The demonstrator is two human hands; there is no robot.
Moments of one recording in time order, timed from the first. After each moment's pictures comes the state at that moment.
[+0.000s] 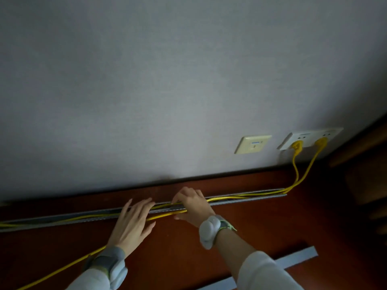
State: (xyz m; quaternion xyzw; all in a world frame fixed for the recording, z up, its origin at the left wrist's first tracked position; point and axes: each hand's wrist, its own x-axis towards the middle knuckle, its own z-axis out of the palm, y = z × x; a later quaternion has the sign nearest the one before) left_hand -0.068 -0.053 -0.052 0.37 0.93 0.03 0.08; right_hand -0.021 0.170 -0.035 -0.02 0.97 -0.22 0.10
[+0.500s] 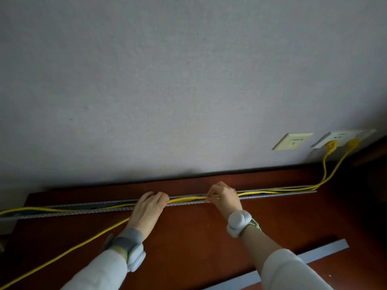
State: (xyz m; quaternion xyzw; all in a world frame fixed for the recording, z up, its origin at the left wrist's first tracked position) left_hand -0.105 -0.124 -0.046 0.41 0.91 0.07 0.02; right_hand -0.028 0.113 -0.027 0.19 0.93 -0.30 0.03
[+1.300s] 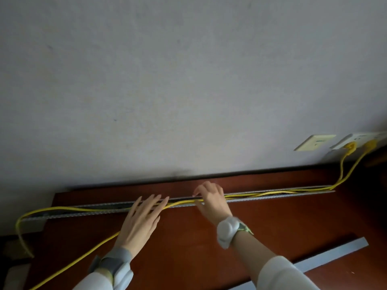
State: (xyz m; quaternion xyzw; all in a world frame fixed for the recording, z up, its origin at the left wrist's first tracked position) left_hand -0.122 -0.237 -0.059 0.40 0.91 0.07 0.03; right_hand -0.069 -0.002 -0.022 0.09 0.98 -0.20 -0.01
